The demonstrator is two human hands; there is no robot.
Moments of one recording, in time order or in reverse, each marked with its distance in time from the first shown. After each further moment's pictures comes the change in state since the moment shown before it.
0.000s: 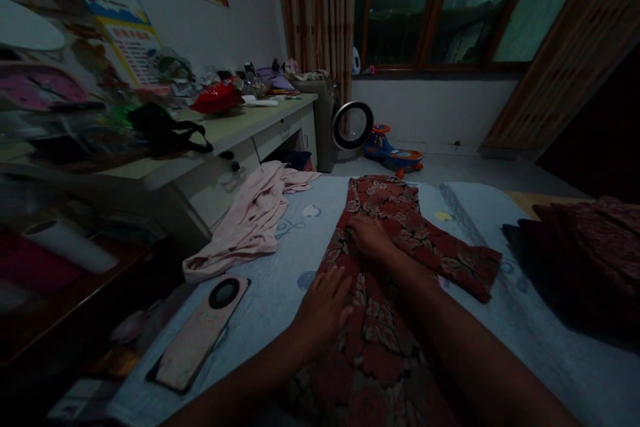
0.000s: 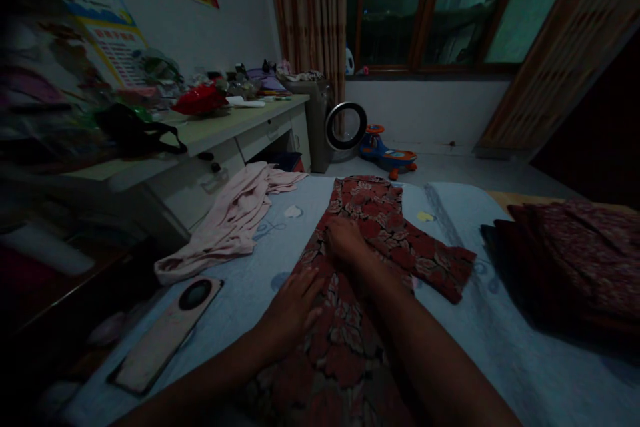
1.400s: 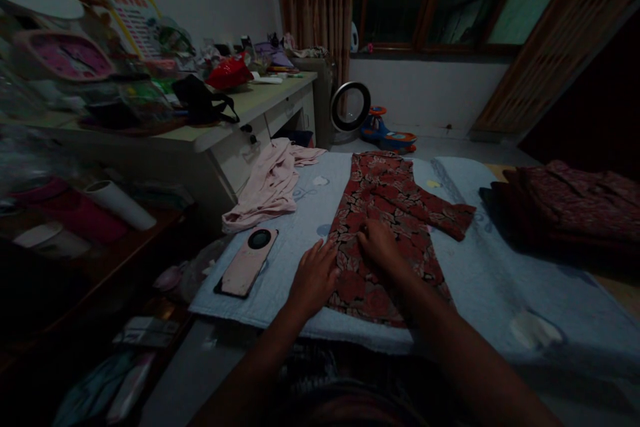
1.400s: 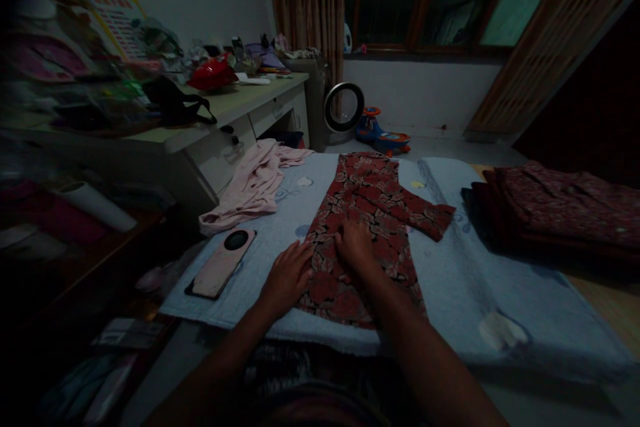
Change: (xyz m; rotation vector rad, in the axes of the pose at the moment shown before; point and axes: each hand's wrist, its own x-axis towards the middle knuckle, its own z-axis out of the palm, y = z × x) left_hand -0.094 -0.005 -0.009 -0.253 0.213 -0.119; right_hand -0.113 -0.090 0.022 0.044 0.084 0.356
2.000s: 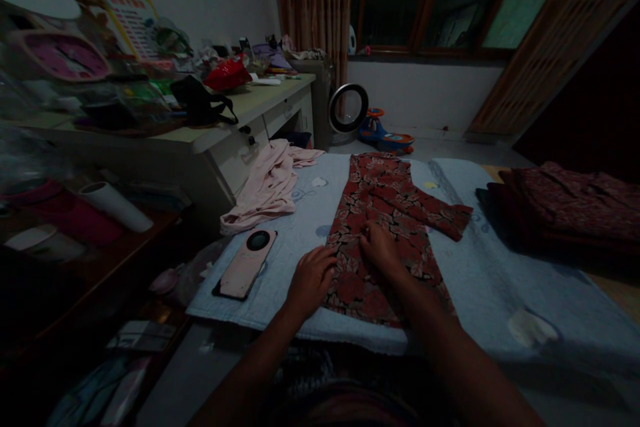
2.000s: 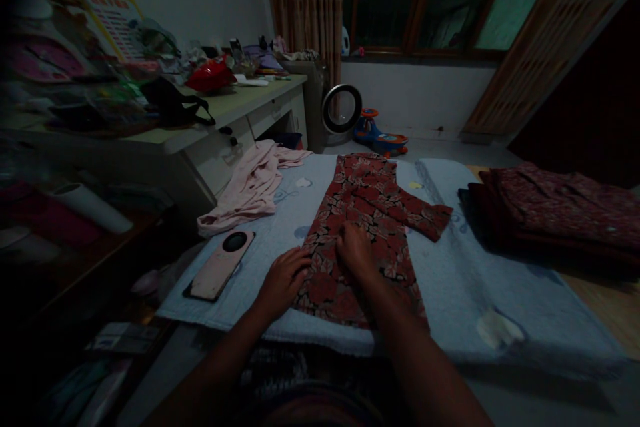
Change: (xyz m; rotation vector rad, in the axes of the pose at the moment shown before) left_hand -0.002 -0.007 0.001 -0.125 0.107 0.055; right_hand -0.008 0.004 0.003 0.133 0.061 0.055
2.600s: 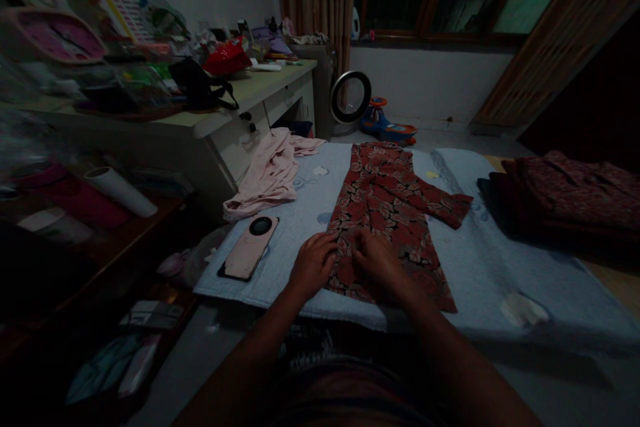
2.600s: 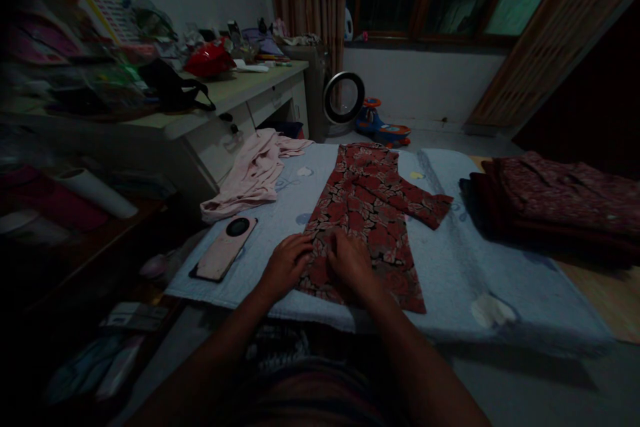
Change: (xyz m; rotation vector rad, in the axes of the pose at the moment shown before) left_hand 0.000 0.001 0.001 -0.021 0.025 0.023; right_hand -0.058 -0.026 -0.018 -0.038 -0.213 -0.072
